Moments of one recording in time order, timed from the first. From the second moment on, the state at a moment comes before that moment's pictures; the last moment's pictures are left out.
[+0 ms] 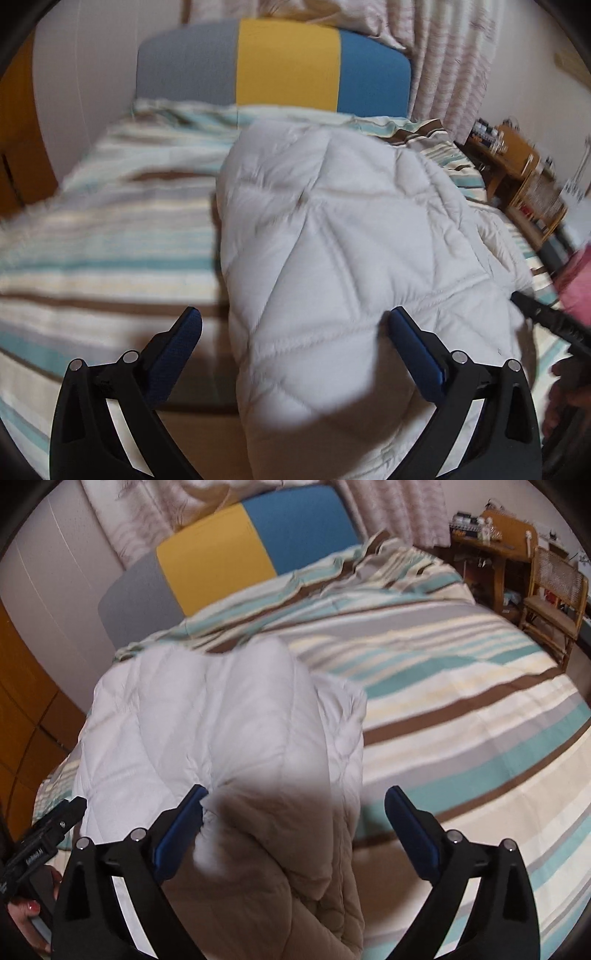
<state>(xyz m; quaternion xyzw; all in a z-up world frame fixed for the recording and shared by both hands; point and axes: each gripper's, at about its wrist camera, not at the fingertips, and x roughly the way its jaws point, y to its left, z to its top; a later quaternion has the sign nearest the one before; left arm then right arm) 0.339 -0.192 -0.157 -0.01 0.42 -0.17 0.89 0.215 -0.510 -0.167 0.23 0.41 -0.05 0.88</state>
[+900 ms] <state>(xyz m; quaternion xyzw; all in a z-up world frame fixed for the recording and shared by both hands) 0.361 -0.190 -0.181 -0.06 0.49 -0.26 0.83 0.256 -0.528 -0.209 0.29 0.47 0.04 0.83</state>
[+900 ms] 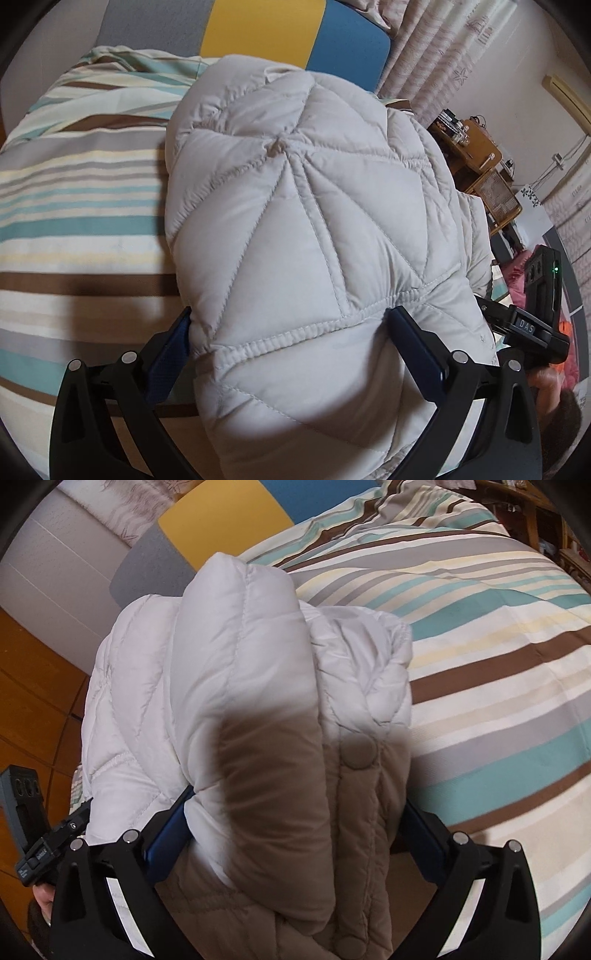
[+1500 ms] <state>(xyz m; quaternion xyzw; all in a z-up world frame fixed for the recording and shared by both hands) 0.293 -0.209 -0.110 0.03 0.33 -0.30 0.90 0.224 -0.504 -0.180 0.29 0.38 0.10 0.87</state>
